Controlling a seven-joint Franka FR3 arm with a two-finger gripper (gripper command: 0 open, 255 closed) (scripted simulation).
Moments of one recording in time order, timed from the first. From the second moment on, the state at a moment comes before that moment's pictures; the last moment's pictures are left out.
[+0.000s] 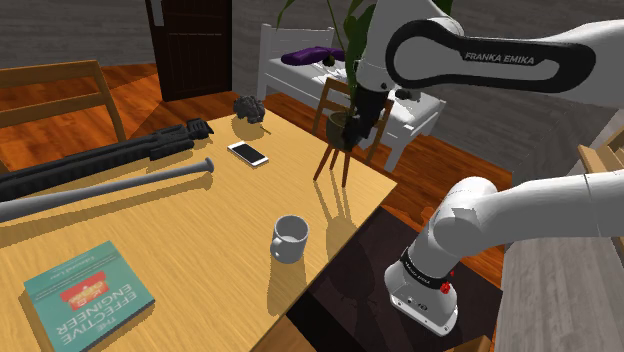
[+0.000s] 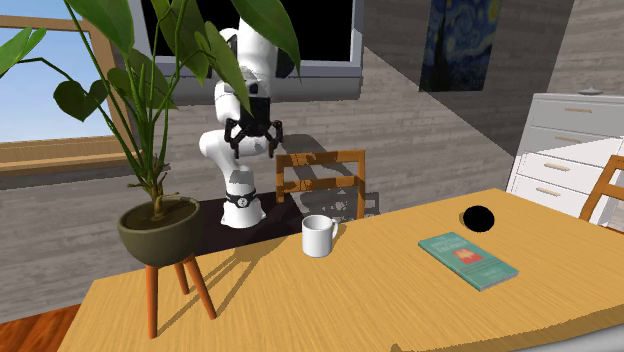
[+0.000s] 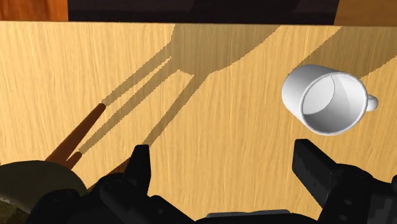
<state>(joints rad) 0.05 -0.80 0.12 -2.54 -0.02 1.74 0.02</state>
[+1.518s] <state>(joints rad) 0.15 -0.30 0.37 -2.78 0.20 2.46 0.33</state>
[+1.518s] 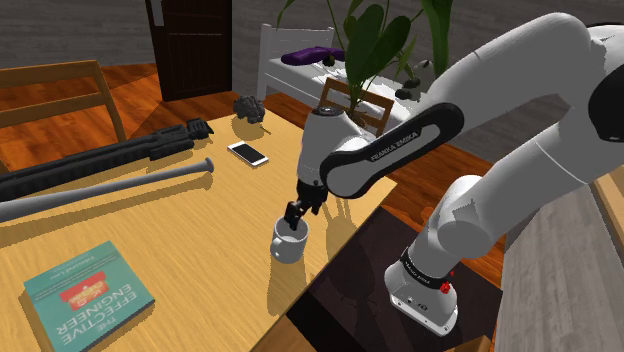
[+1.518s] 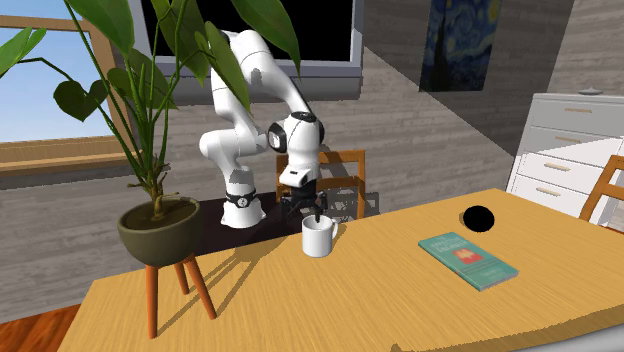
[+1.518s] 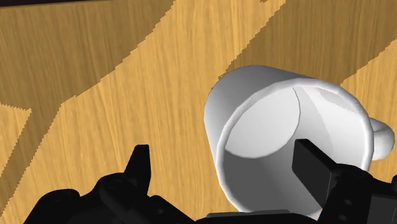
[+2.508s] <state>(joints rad) 0.14 -0.25 0.38 -2.79 0.19 2.52 0.34</state>
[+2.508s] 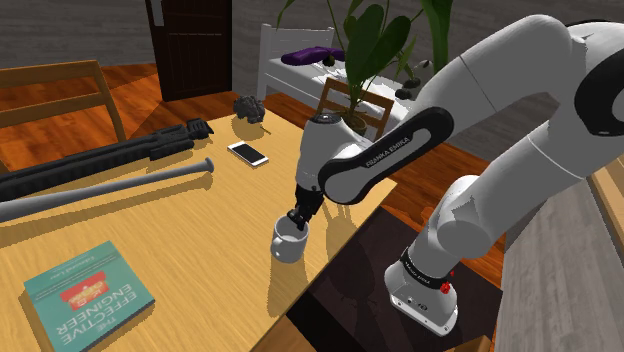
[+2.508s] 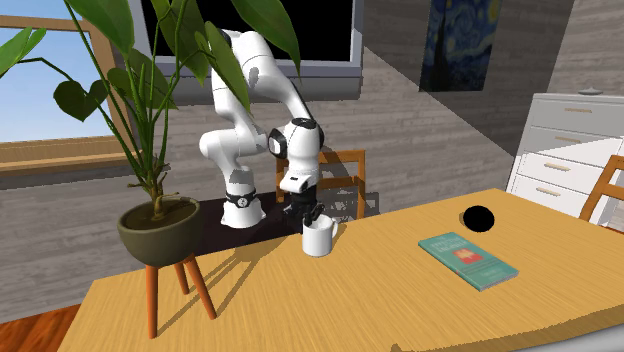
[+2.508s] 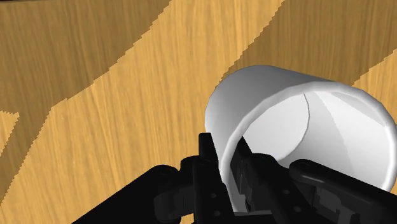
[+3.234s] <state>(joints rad) 0.16 -0.40 0.35 -2.75 0.21 2.32 0.32</state>
